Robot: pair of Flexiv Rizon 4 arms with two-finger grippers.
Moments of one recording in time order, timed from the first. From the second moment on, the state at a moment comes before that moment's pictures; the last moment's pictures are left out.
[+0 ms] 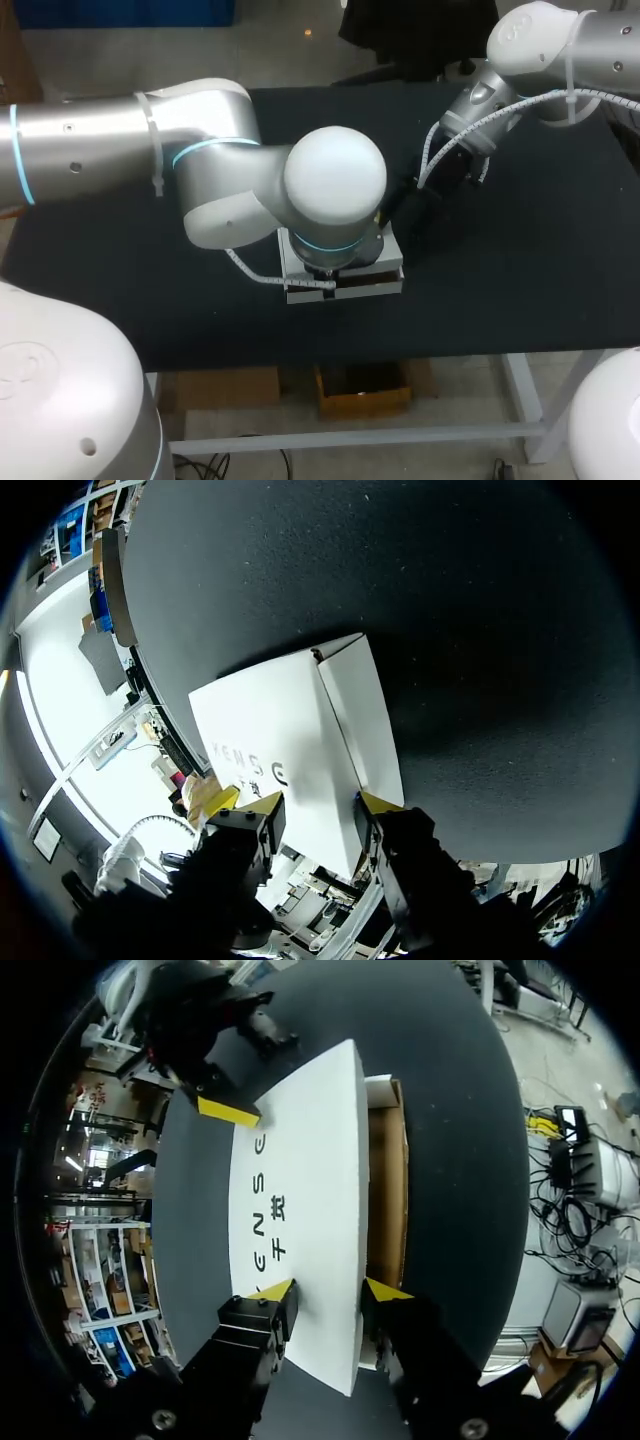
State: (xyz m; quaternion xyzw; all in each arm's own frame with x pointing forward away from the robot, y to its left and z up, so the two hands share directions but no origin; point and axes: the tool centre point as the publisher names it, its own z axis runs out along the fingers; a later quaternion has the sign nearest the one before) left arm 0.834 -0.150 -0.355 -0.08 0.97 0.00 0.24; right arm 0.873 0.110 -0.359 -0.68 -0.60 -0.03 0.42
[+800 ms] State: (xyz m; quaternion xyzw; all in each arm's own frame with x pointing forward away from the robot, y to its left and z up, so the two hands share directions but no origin) left arm 0.831 -0.149 -0.362 -0.07 0.96 0.00 0.26; right arm 0.873 0.109 -0.358 -0.68 -0.60 -0.03 0.42
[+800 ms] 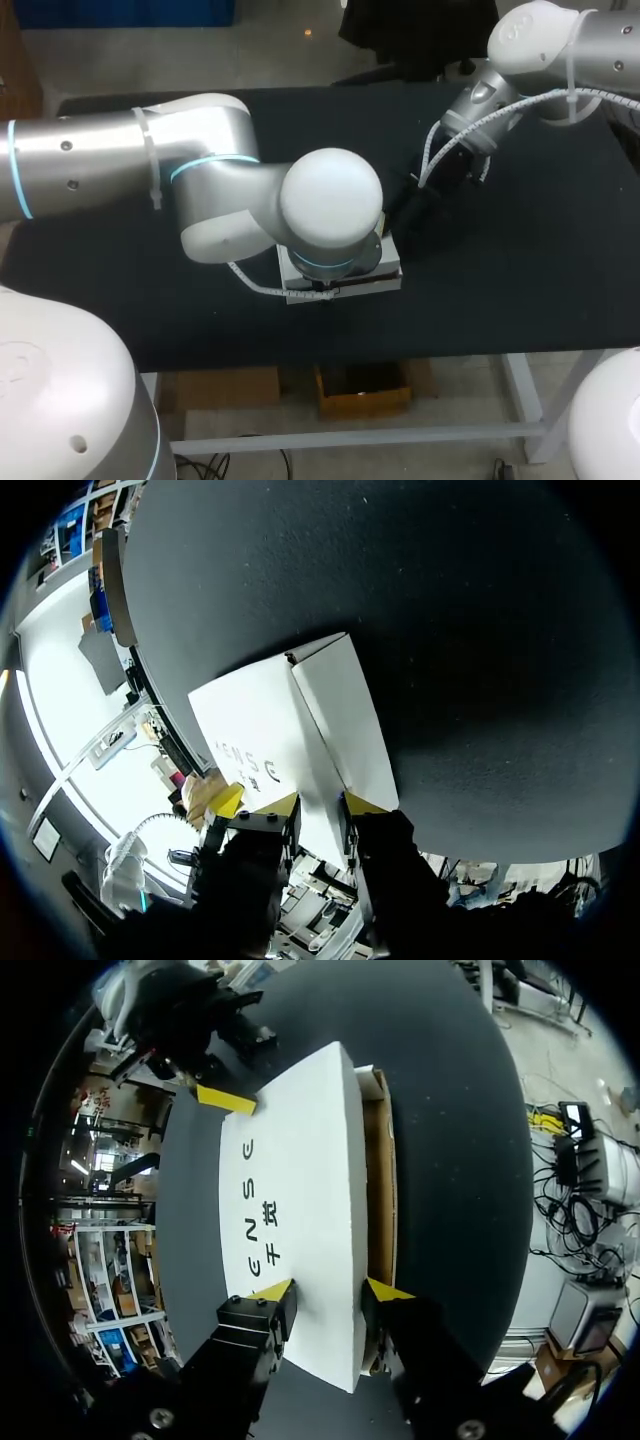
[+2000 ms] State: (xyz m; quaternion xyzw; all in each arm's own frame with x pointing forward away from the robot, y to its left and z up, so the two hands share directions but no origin) left arm 0.828 -0.150 -0.365 -0.06 0.96 0.00 0.27; right arm 0.862 0.096 -0.354 -0.68 -0.60 -0.04 0.41
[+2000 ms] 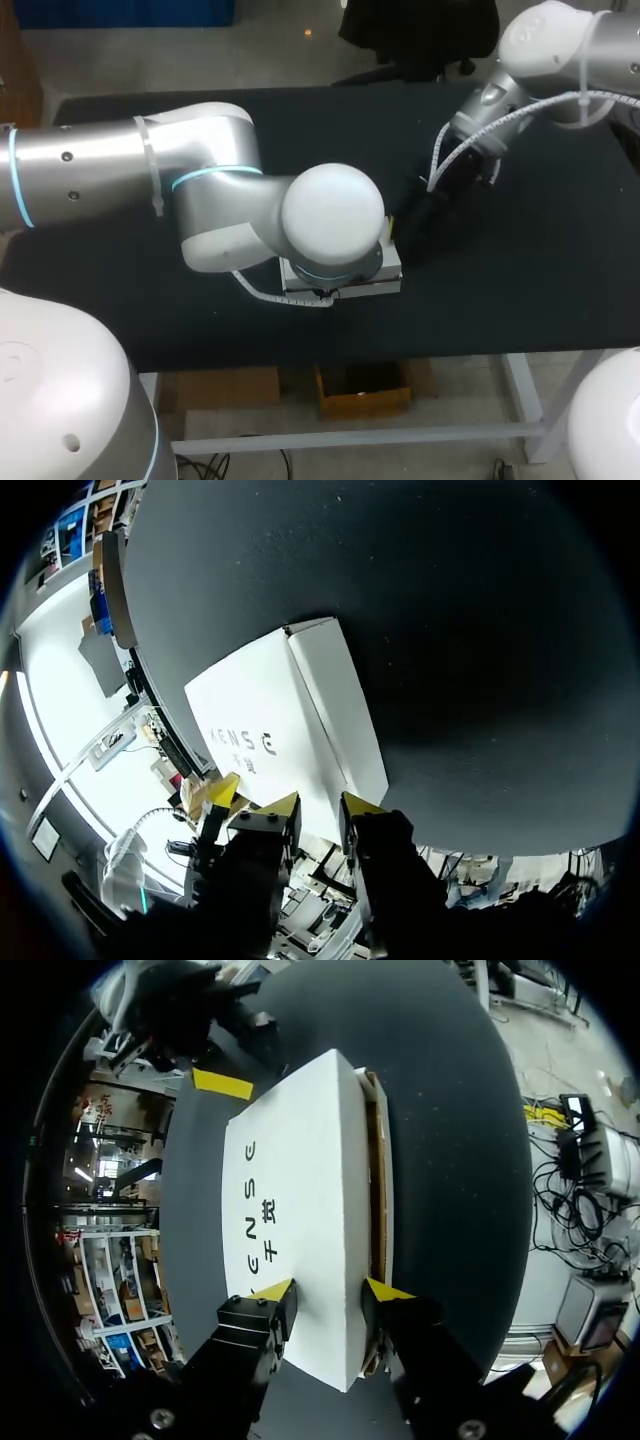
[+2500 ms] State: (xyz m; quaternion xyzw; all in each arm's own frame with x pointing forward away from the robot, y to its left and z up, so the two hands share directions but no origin) left arm 0.826 -0.151 -0.364 -0.06 0.96 0.01 0.27; right arm 0.843 0.100 -0.337 -0.67 -0.63 -0.05 0.39
